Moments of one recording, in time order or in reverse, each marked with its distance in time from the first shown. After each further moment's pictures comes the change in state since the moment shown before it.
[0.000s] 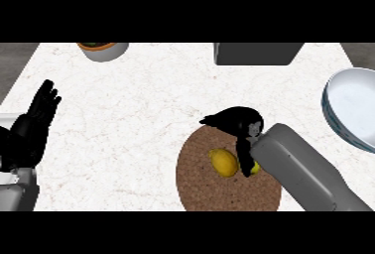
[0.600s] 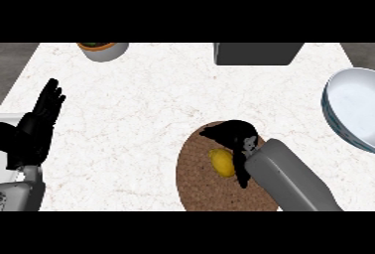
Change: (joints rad) left arm -0.016 -0.053 0.024 -0.008 -0.060 -0.021 0.021; right arm 0.117 0.083 -0.043 0.006 0.183 0.003 -0.038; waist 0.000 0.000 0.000
